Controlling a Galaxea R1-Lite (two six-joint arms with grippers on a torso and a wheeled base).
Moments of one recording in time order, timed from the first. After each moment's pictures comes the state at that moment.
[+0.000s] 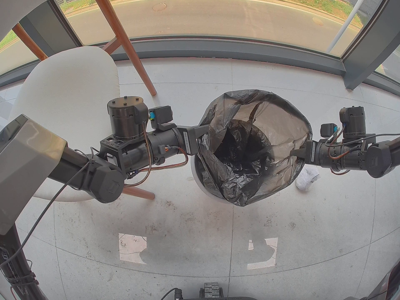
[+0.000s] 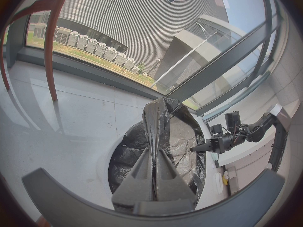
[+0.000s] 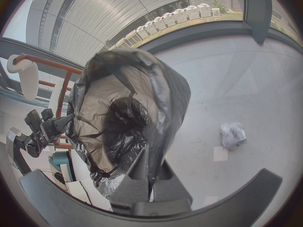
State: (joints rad) left arm -0.50 2.05 -1.17 -0.81 -0.33 -0.25; right arm 0.19 1.85 -0.99 -0.31 0.34 0.27
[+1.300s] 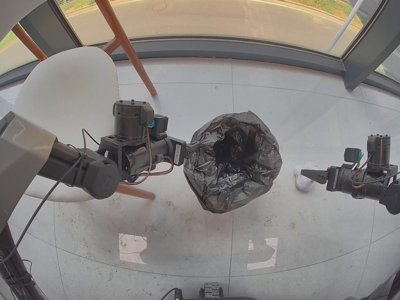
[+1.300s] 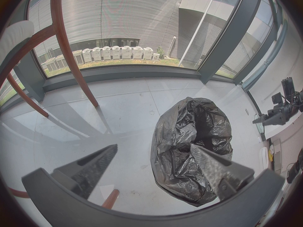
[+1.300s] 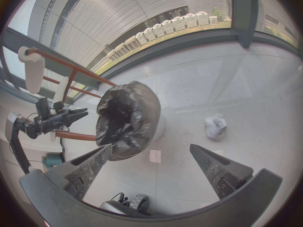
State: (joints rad) left arm -0.49 2.02 -1.18 -0.55 0.05 0.04; right arm 0.09 1.65 -0.58 -0.59 0.33 0.24
